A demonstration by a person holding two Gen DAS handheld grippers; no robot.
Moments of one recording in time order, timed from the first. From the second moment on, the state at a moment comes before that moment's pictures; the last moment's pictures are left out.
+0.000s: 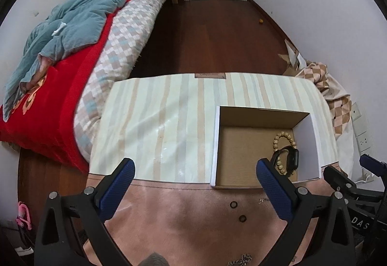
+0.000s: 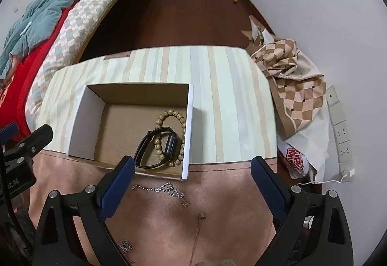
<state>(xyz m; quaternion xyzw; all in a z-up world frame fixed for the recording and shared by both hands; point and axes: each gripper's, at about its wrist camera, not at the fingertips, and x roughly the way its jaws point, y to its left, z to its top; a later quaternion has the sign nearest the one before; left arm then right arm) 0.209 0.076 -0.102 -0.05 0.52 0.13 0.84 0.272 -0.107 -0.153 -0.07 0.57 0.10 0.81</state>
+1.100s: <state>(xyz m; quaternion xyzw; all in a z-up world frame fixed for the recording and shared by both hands) 0.069 0.029 -0.143 -0.06 0.56 0.10 0.82 0.118 -0.185 -0.146 -0.01 0.58 0.08 0.81</state>
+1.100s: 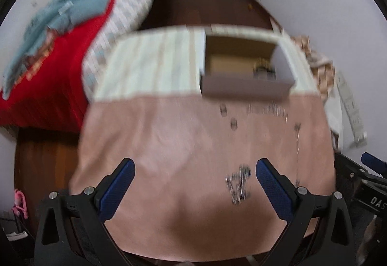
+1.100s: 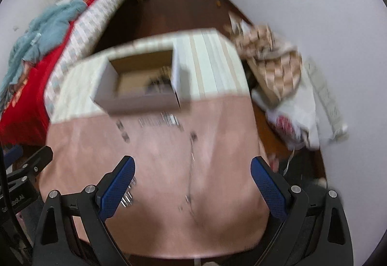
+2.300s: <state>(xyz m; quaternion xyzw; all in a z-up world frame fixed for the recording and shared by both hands) 0.066 0.010 -0.188 -0.11 0.57 0.00 0.81 0.086 -0.190 -0.257 0.00 0.63 0.12 0.77</state>
